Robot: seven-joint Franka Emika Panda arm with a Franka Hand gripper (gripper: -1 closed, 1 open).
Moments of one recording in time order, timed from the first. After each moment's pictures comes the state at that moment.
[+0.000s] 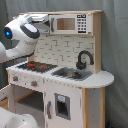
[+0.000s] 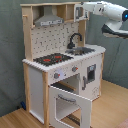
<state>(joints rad) -0.73 -0.89 0.76 -2.14 -0.39 3.37 -1.40</state>
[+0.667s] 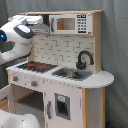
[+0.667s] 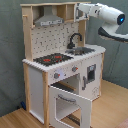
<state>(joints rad) -0.83 -0.98 0.84 -2.10 -0.37 3.34 -1.23</state>
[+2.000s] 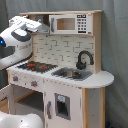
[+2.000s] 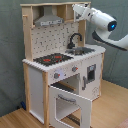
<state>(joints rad) -1.04 -1.16 0.93 -2.06 -0.29 3.33 -0.89</state>
